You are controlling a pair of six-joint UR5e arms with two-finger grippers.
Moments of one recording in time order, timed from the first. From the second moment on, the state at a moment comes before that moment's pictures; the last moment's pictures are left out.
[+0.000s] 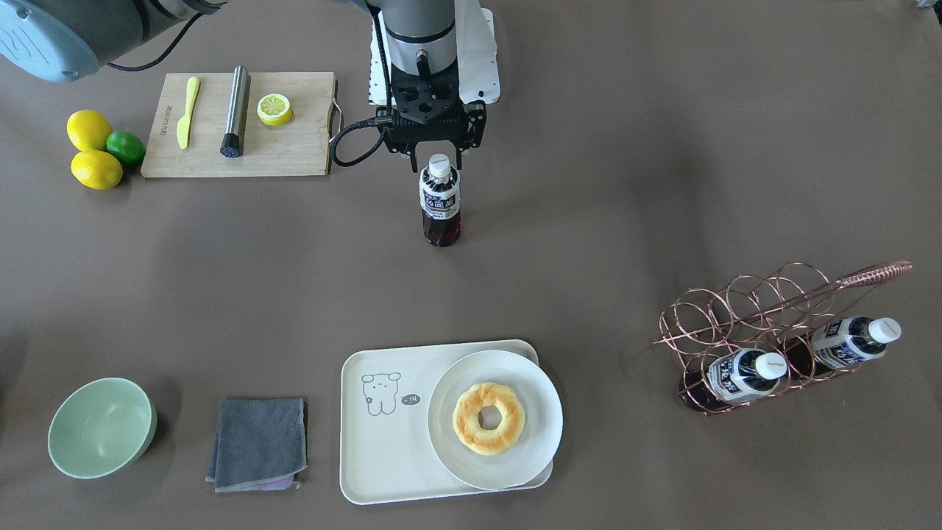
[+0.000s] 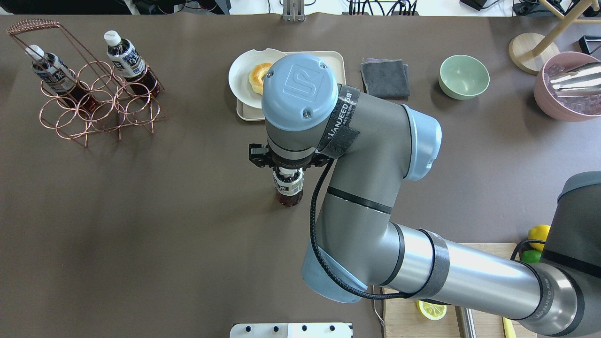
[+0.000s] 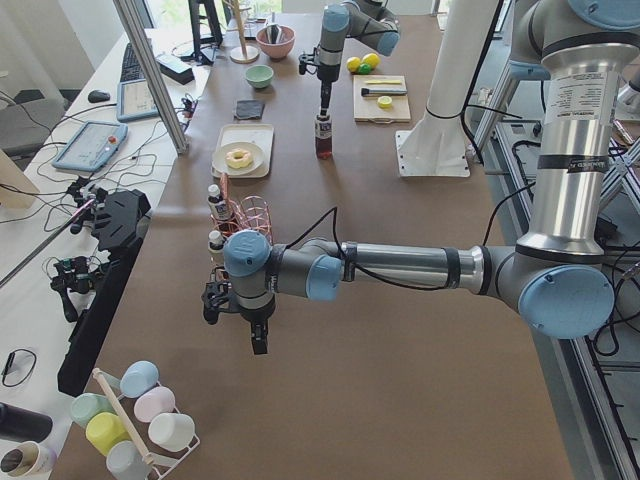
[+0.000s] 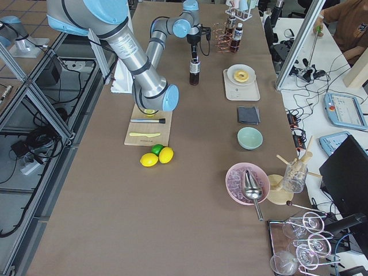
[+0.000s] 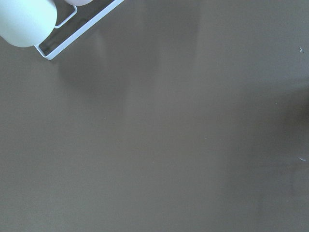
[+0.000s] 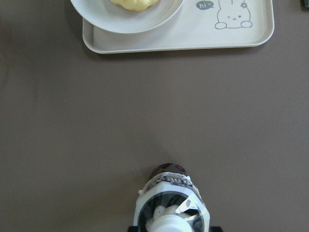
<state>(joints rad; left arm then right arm) -1.51 -1.61 -1.56 -1.68 -2.31 -0.28 0.49 -0.68 1.79 -1.87 1.81 1.22</state>
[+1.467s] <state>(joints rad) -1.52 -1.62 -1.49 -1.78 -2.31 -0.28 0.48 -0.67 1.78 -1.87 1.76 1.23</state>
